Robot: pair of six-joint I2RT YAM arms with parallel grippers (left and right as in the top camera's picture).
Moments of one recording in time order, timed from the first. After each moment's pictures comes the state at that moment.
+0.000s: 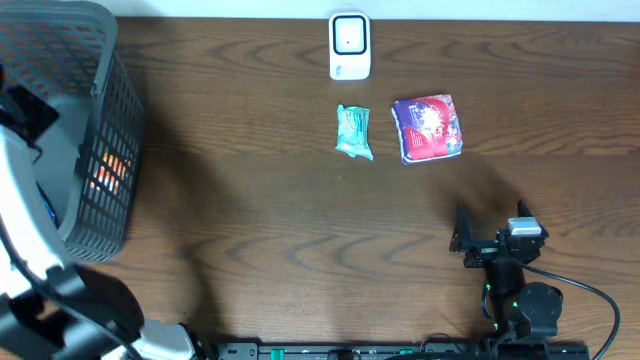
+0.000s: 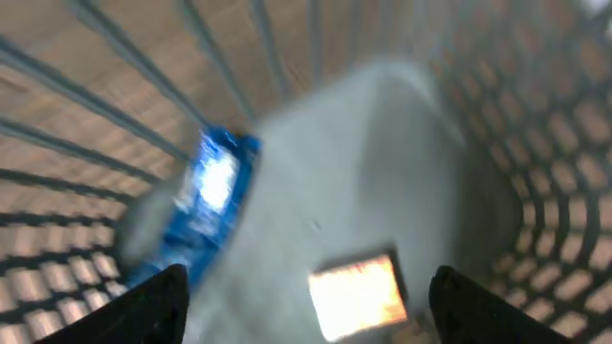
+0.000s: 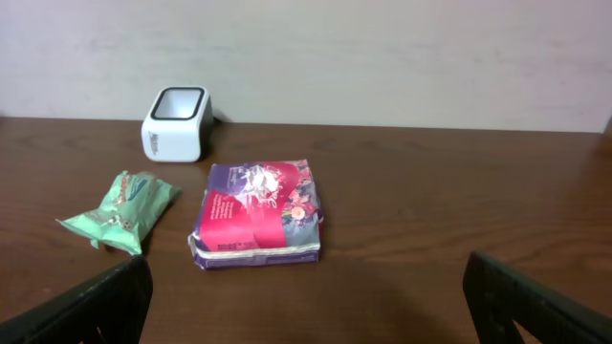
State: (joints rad) left arm 0.55 1.71 1.69 -1.00 -0.20 -0.37; right arm 0.00 0.01 0.01 -0.07 -0.06 0.01
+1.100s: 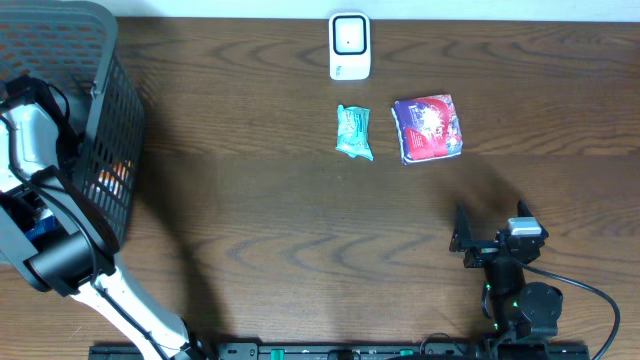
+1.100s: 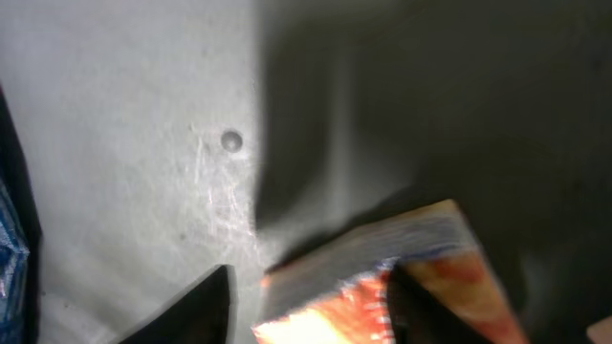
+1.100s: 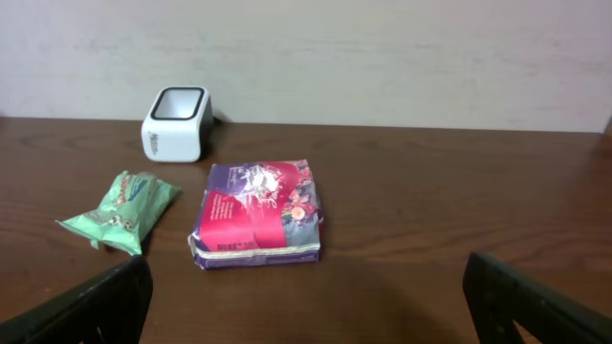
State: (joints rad) left arm 0.54 2.12 1.68 -1.09 -0.04 -0.20; right arm 0.00 0.01 0.01 -0.07 -0.06 0.01
